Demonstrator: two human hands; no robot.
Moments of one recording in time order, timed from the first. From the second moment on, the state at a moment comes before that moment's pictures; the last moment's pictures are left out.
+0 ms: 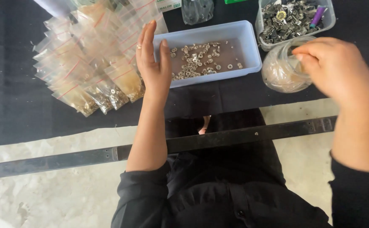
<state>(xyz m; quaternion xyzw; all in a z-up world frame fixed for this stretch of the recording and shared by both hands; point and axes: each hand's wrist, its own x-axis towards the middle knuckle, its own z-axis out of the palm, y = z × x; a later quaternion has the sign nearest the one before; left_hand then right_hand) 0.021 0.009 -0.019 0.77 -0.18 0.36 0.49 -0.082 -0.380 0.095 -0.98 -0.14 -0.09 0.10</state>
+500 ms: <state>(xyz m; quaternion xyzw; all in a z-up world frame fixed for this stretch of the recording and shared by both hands) 0.006 0.014 -0.006 0.75 -0.22 0.36 0.51 -0.003 -0.365 0.091 -0.92 0.04 0.36 -0.15</state>
